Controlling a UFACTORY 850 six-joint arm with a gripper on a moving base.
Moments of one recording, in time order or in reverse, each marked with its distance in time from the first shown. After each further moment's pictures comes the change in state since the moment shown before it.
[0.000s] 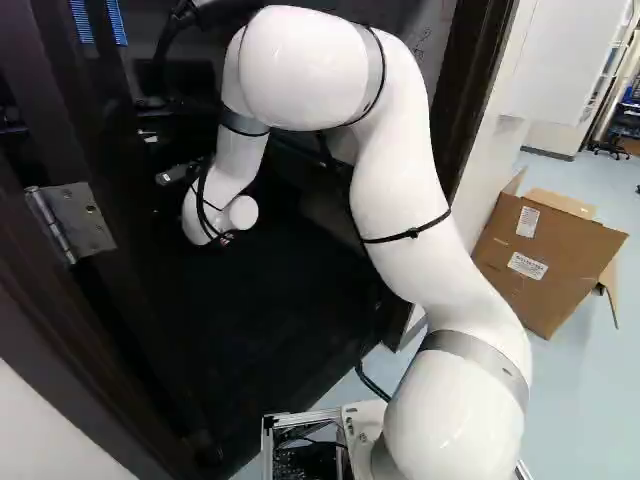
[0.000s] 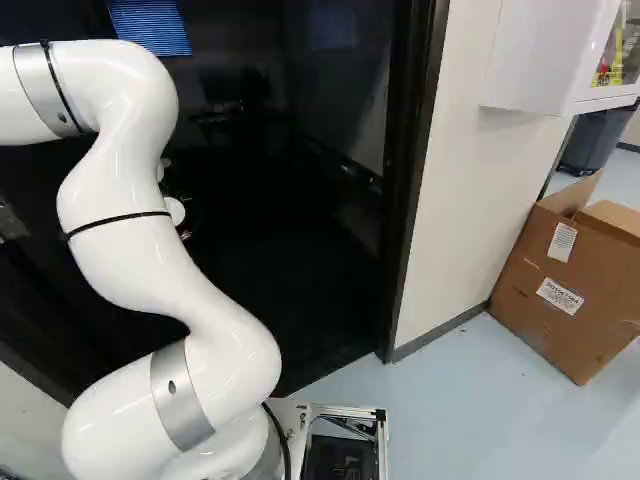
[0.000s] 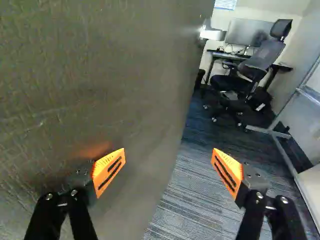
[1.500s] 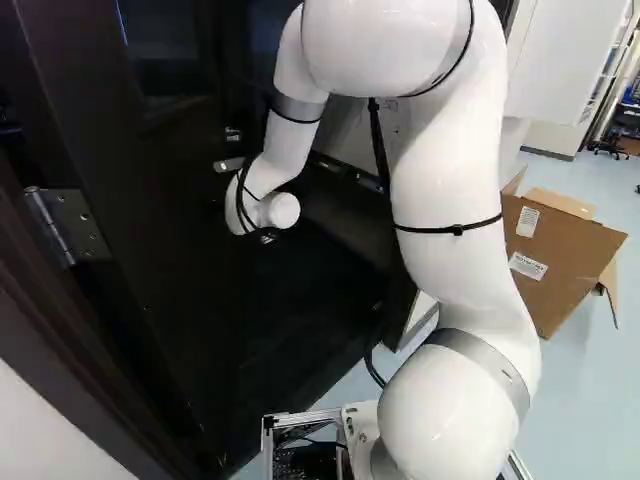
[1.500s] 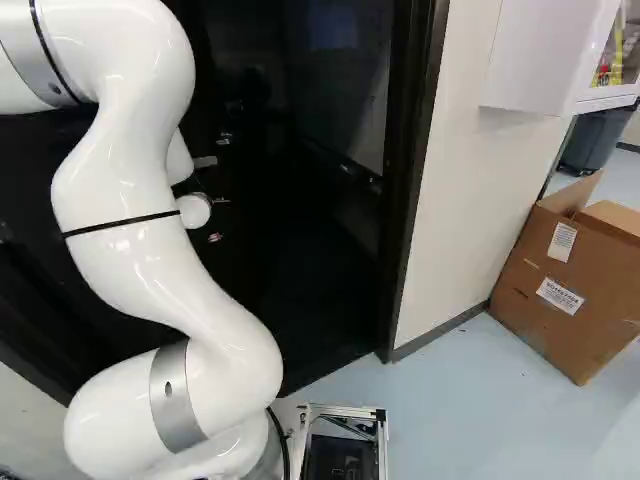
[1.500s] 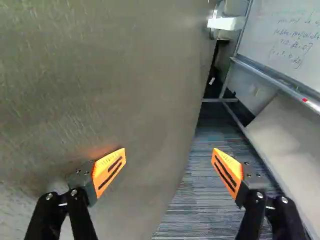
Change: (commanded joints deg) arm -8.4 10.5 13.9 11.2 0.0 0.0
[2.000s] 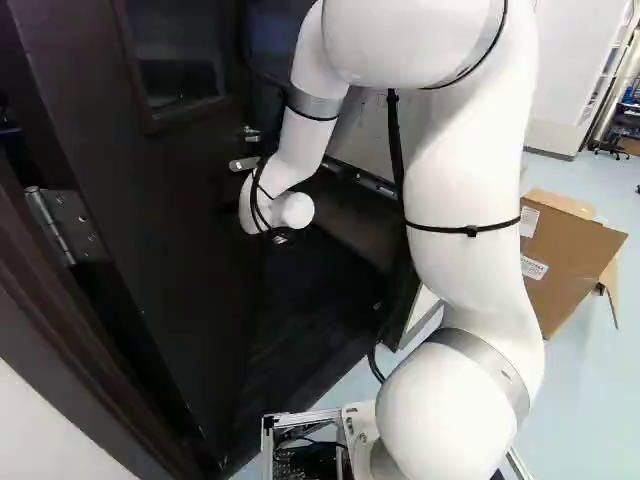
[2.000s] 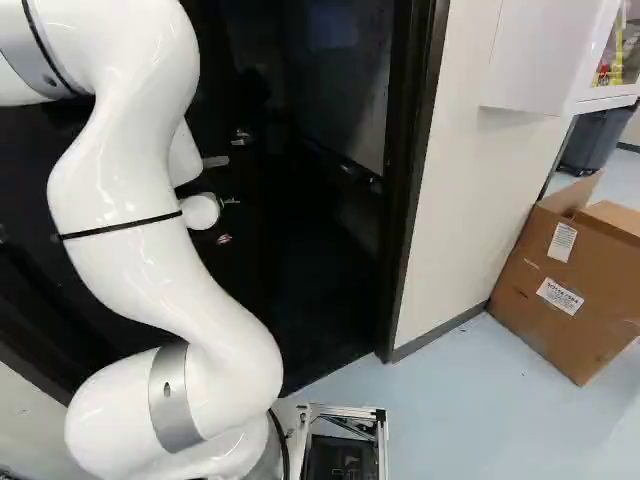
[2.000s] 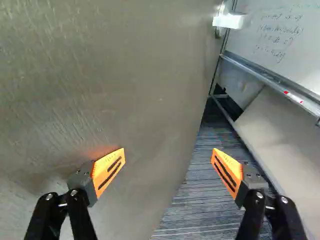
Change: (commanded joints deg) arm -3.2 3.2 4.0 0.4 0.0 0.0
